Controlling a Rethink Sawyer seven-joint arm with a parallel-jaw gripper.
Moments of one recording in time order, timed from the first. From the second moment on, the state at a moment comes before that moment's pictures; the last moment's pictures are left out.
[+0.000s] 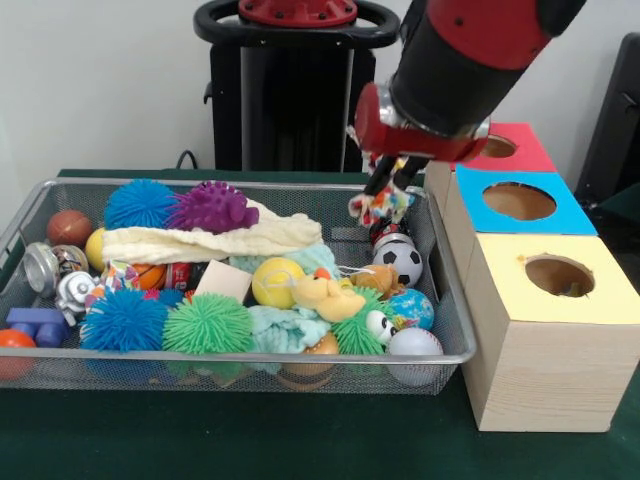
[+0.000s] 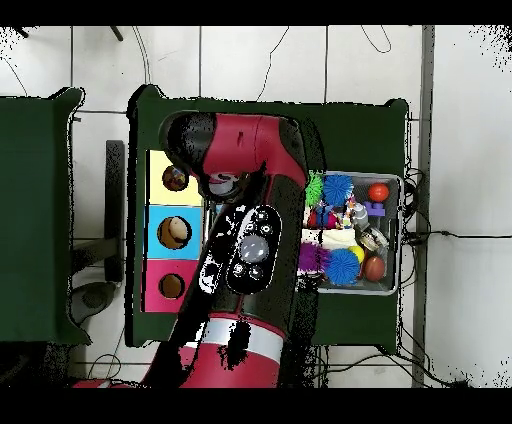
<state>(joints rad) 0.08 -0.36 -0.37 1.00 0.06 1.29 1.45</state>
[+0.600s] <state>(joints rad) 0.10 -0.38 -0.38 0.94 0.08 1.37 1.45</state>
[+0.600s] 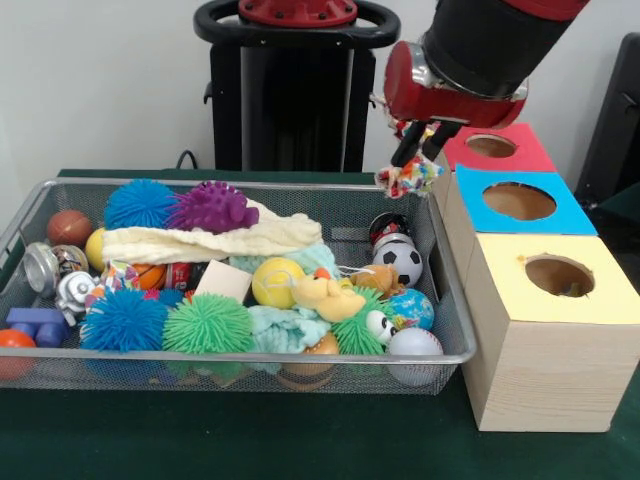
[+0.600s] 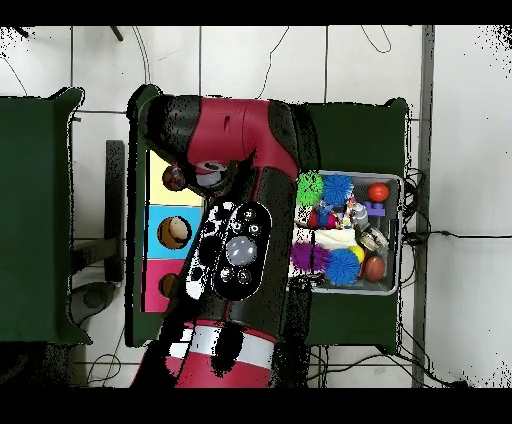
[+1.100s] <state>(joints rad) 0.15 -0.38 -0.38 0.94 0.20 1.31 1.46</state>
